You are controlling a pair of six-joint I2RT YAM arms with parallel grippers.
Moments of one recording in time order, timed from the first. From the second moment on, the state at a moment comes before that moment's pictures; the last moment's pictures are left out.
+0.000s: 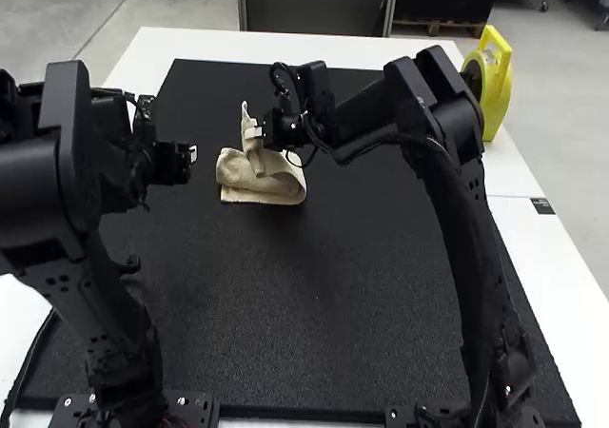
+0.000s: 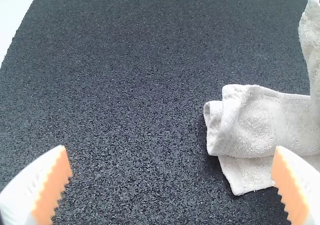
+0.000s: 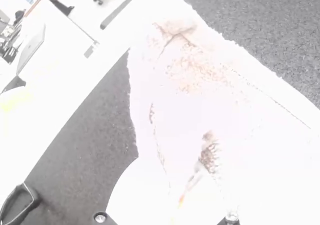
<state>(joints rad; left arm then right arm) 0.37 1.37 0.48 0.44 0.44 0.12 0.63 2.31 1.59 0.29 -0.61 0.40</state>
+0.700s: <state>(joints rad) 0.42 1.37 0.47 0.44 0.44 0.12 0.66 2.41 1.74 0.27 -0.61 0.42</state>
